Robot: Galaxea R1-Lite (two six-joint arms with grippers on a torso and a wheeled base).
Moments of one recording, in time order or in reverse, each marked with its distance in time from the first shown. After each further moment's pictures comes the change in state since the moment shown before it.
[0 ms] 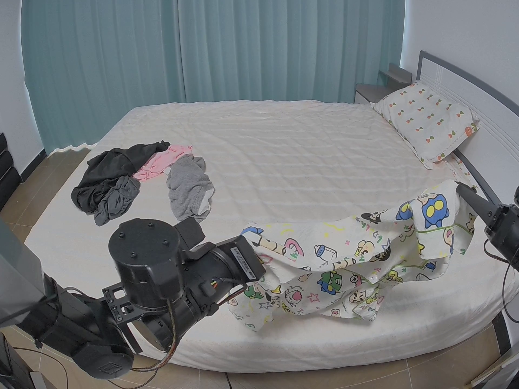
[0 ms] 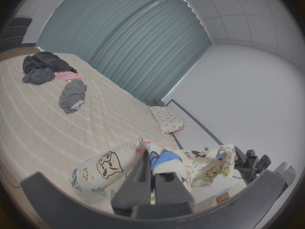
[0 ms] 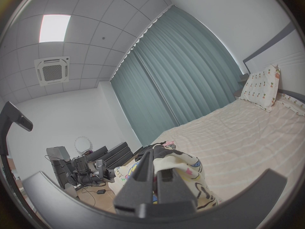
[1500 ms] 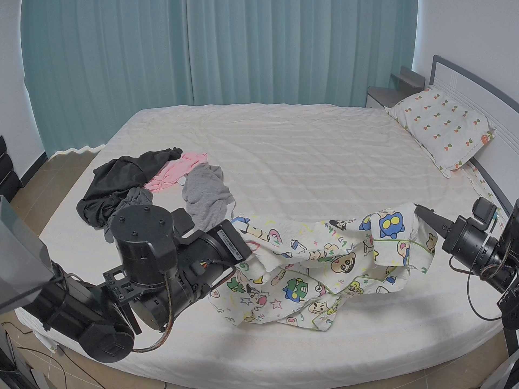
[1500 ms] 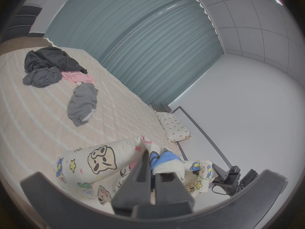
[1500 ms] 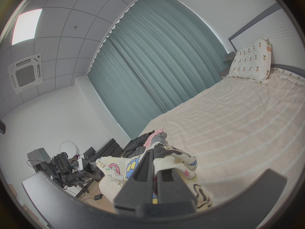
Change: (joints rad) left arm 0.087 0.057 -0.044 0.006 -0.078 -0.118; right arm 0.167 0.273 -0.015 -0.021 -0.266 -0.001
